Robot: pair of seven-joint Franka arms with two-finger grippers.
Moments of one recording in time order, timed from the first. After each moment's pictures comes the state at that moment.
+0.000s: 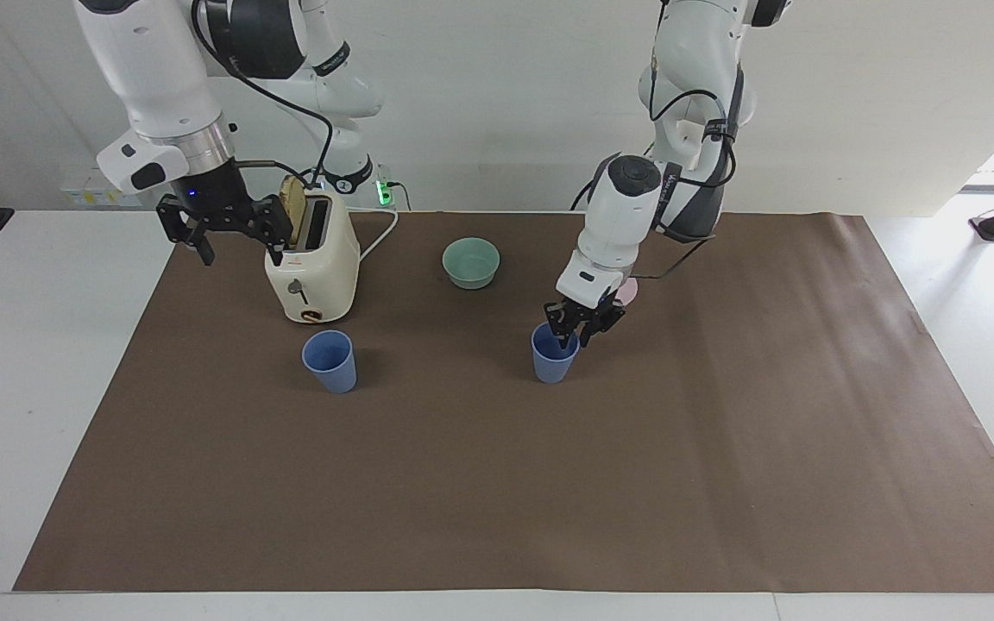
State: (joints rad) left arm -0.58 0.22 0.03 -1.95 -0.08 2.34 -0.61; right arm -0.14 0.02 0.18 -1.65 -0.03 1.75 0.05
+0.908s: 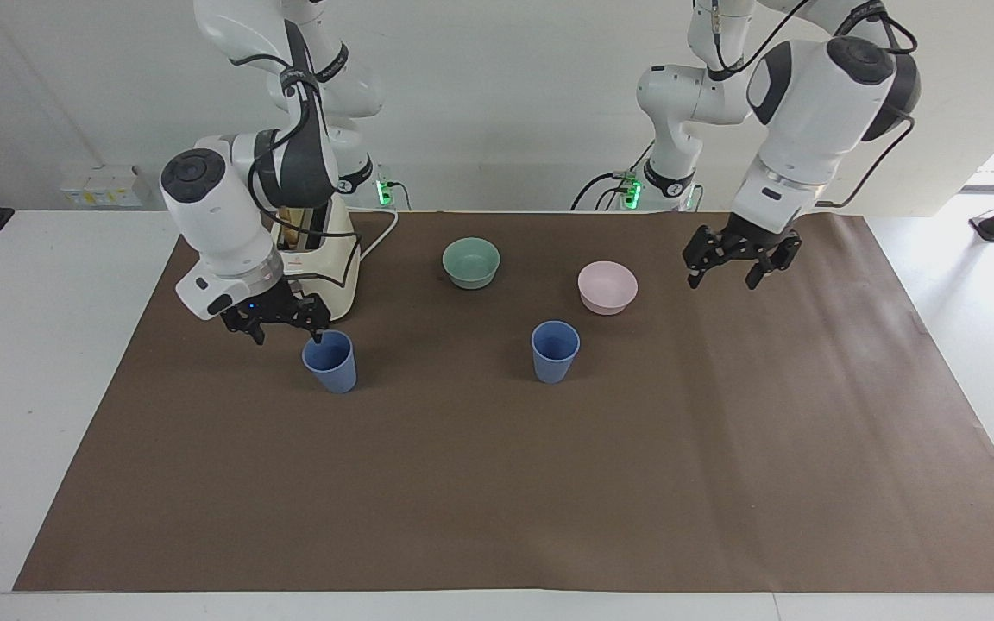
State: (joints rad) left arm -0.26 -0.03 0.07 -1.78 -0.08 1.84 -0.14; right arm -0.13 0.17 0.18 -1.89 -0.03 2.07 0.05
